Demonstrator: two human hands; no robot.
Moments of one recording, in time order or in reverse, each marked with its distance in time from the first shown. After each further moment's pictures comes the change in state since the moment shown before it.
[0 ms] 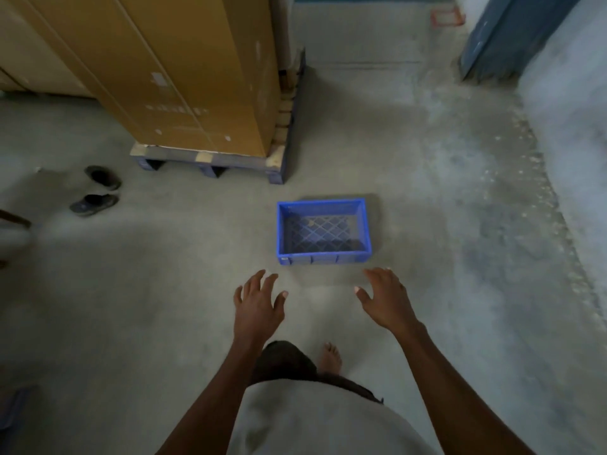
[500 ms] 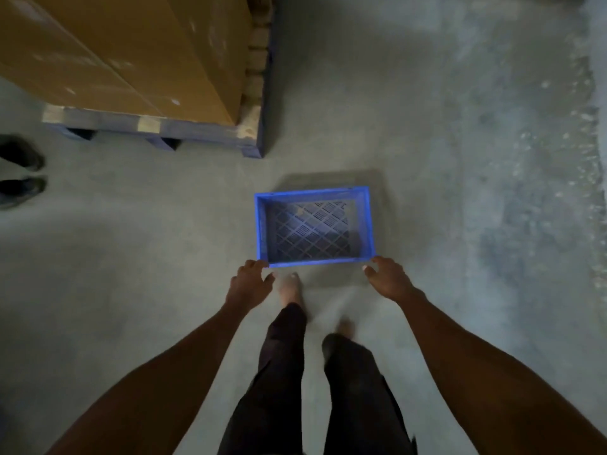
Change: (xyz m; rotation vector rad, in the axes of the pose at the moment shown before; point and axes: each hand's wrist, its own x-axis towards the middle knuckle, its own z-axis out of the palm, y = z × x) left_hand 0.355 -0.026 0.133 -0.062 -0.513 -0.238; right_hand 0.351 0.064 0.040 0.083 -0.384 0.334
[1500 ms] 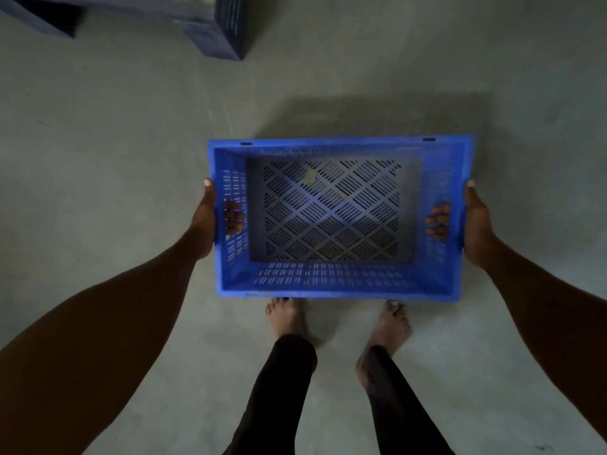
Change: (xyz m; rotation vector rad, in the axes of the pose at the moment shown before) left_hand 0.461 -0.135 0.175 -1.076 -0.110 -0.522; right_hand 0.490 0.128 0.128 1.062 -0.115 0.278
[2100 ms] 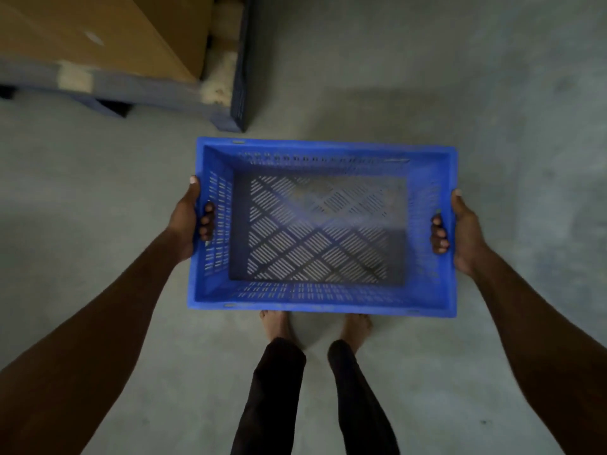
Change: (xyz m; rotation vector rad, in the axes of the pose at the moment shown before) left_hand -0.239 0.121 -0.011 -0.135 -0.145 0.173; right_hand -0.233 -0.121 -0.061 0.210 -0.012 -0.097
